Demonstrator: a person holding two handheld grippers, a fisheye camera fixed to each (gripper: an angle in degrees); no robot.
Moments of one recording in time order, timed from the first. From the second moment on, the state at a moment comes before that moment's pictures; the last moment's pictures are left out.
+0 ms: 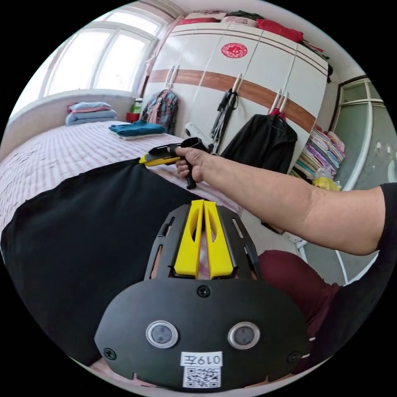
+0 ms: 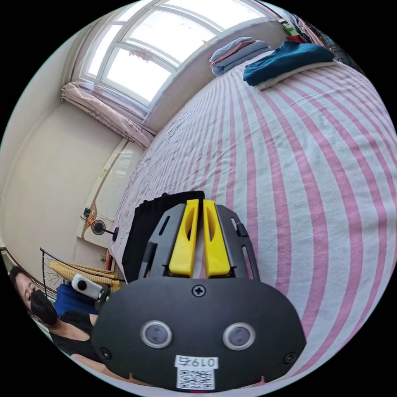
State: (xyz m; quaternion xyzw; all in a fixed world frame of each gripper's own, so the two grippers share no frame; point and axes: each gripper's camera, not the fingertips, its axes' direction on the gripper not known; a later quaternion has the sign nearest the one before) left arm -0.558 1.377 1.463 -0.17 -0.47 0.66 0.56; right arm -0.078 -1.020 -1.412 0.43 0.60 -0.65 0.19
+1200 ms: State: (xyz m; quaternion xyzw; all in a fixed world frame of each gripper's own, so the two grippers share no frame) left arm -0.589 1.489 1.459 -0.23 -0.65 0.68 0.24; right arm -0.066 -1.047 -1.253 0.43 0.61 -0.64 0.18
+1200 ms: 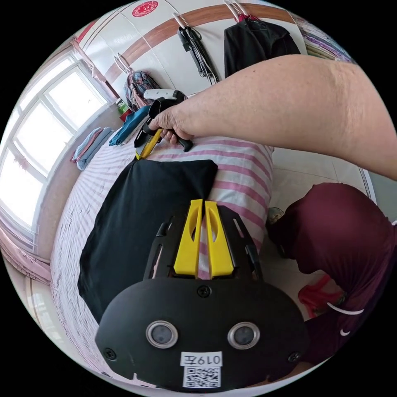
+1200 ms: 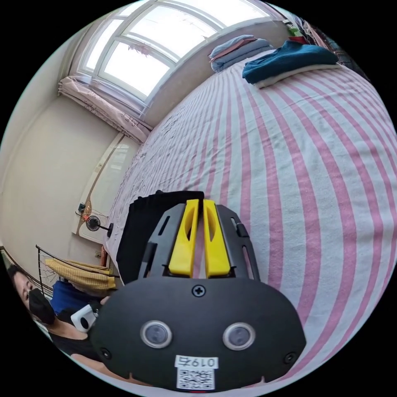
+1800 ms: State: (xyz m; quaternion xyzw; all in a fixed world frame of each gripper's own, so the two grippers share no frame) left arm -0.358 1.426 1.219 -0.10 -0.57 0.63 0.51; right arm 0.062 -1.214 -0.949 0.24 0.76 -0.60 -0.06
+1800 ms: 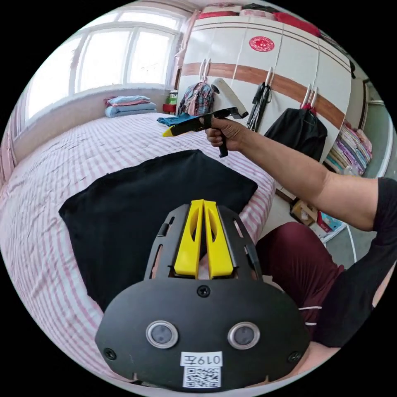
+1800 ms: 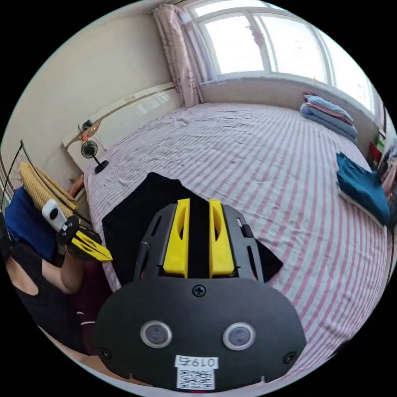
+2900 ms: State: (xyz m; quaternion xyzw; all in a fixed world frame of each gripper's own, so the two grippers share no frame) left arm -0.194 1.344 0.924 0.03 -0.65 0.39 0.65; right arm 0.119 -1.619 -0.662 0.08 0.88 -0.45 -0.09
